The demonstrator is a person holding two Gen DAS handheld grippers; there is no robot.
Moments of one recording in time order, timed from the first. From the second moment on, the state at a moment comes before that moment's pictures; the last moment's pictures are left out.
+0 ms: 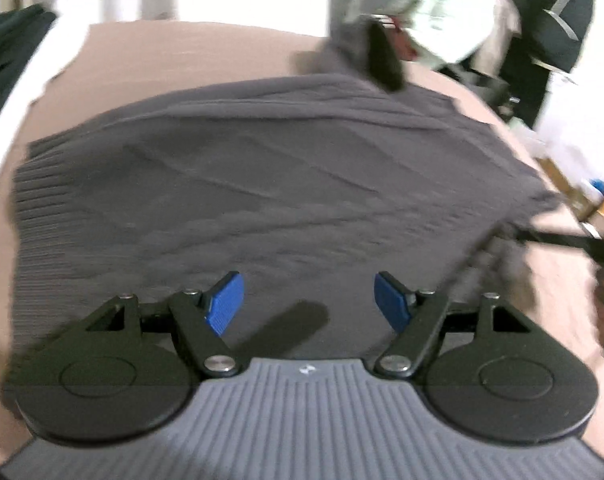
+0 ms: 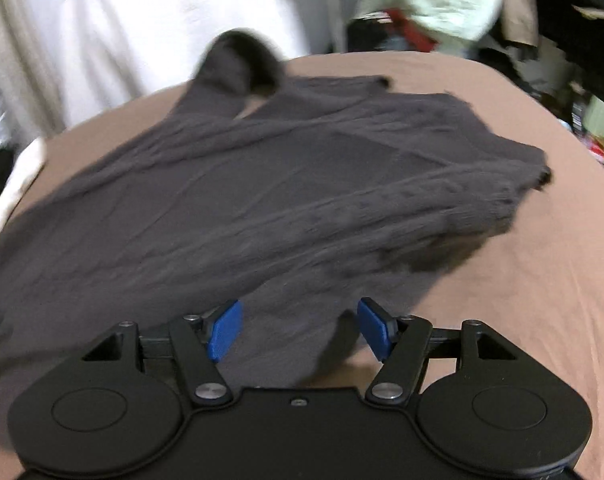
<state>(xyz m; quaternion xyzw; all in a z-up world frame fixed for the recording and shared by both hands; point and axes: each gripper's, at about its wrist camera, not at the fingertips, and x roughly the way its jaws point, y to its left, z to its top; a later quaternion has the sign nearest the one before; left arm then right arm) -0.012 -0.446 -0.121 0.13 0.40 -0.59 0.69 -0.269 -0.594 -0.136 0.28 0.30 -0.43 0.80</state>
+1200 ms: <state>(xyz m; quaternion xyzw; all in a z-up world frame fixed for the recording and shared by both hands) -0.069 -0.456 -0.156 0.26 0.39 -0.64 0.61 -0.335 -0.588 -0.142 0.25 0.21 -0.52 0.79</state>
